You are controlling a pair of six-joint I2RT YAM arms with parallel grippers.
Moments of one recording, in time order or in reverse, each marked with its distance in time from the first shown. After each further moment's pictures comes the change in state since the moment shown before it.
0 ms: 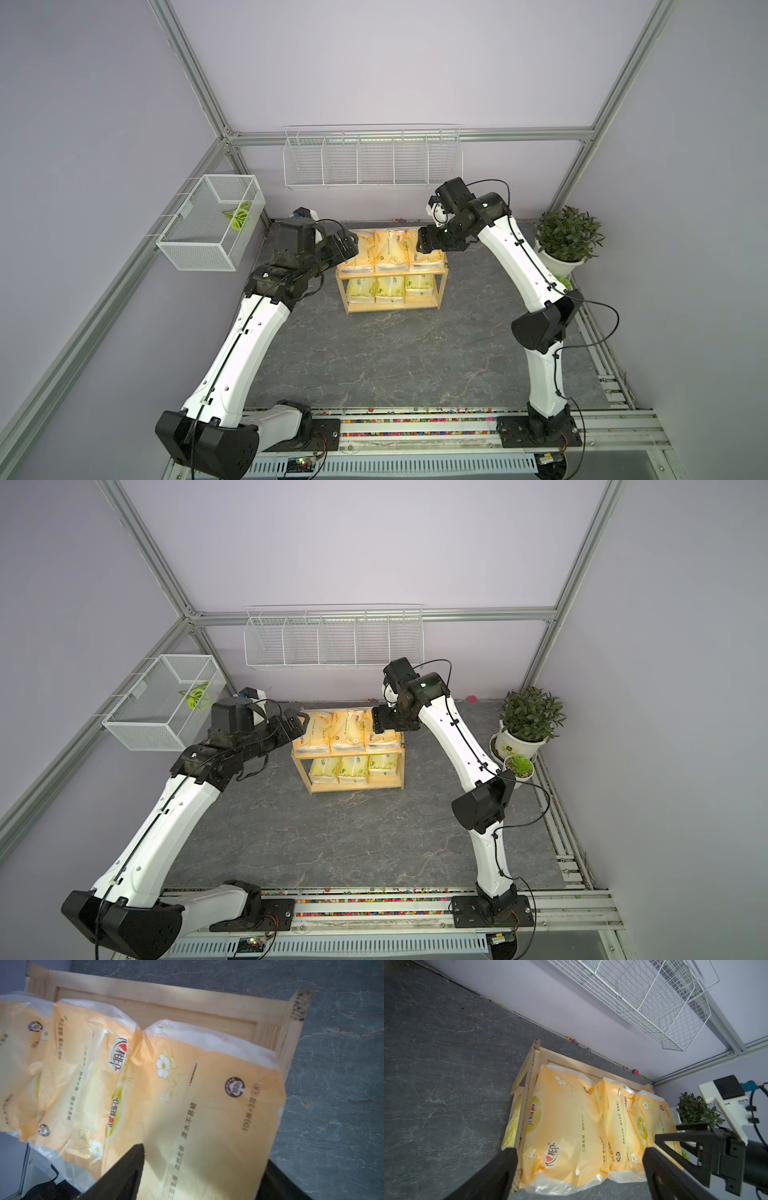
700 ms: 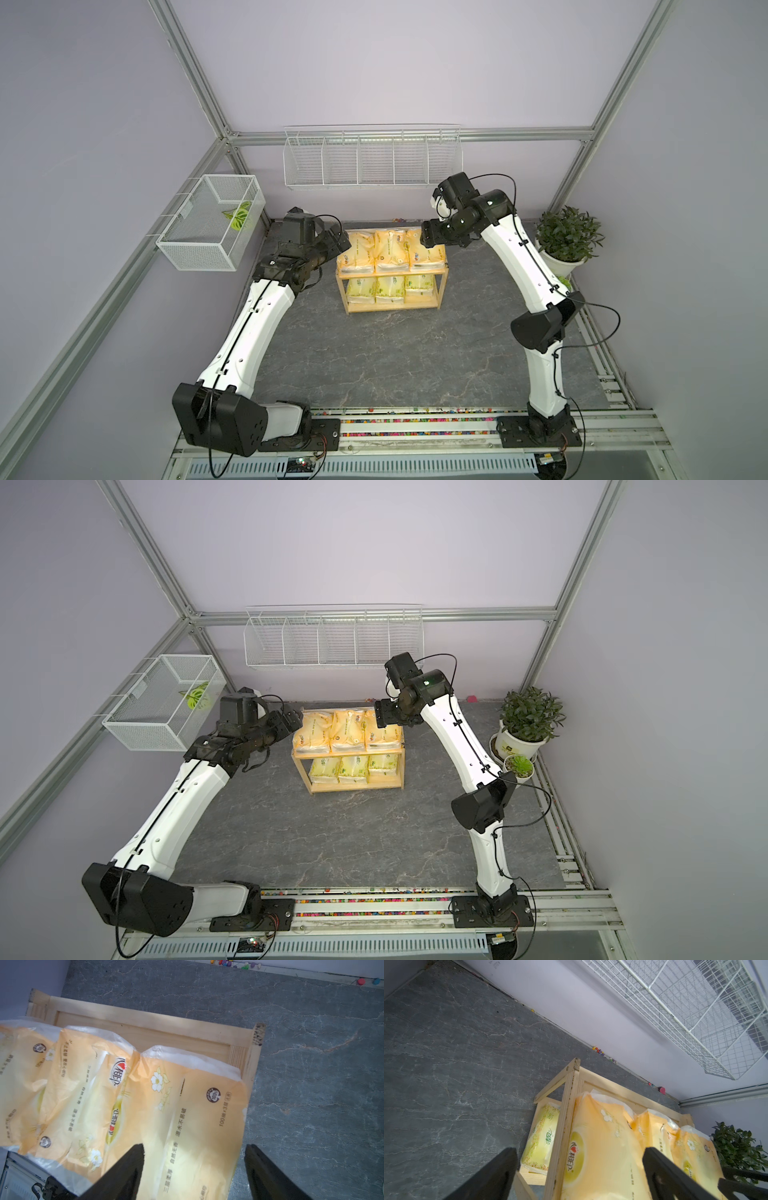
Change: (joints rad) left arm 0.071 0.108 -0.005 0.062 -0.051 -0.014; right arm 0.001 0.016 0.071 -0.005 0.065 0.000
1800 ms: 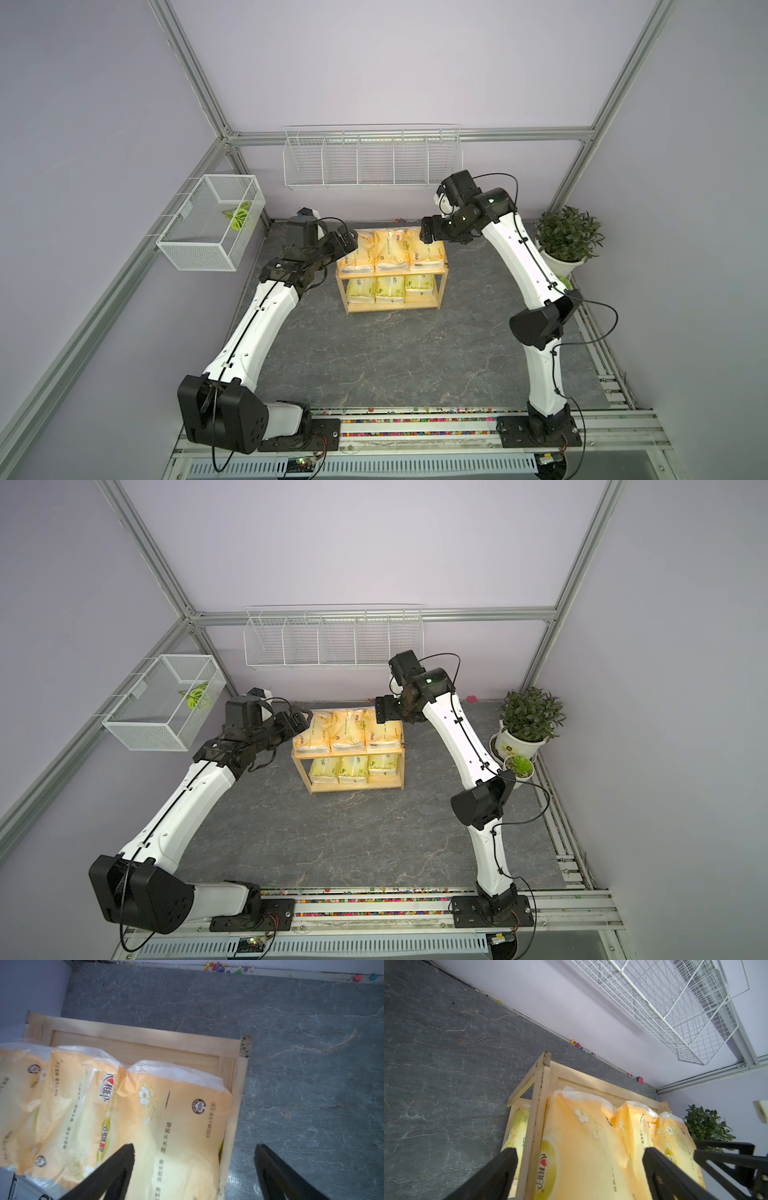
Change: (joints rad) left arm 0.000 0.011 -0.058 0.124 0.124 0.018; right arm -0.044 -0.008 0.023 0.021 -0.003 0.031
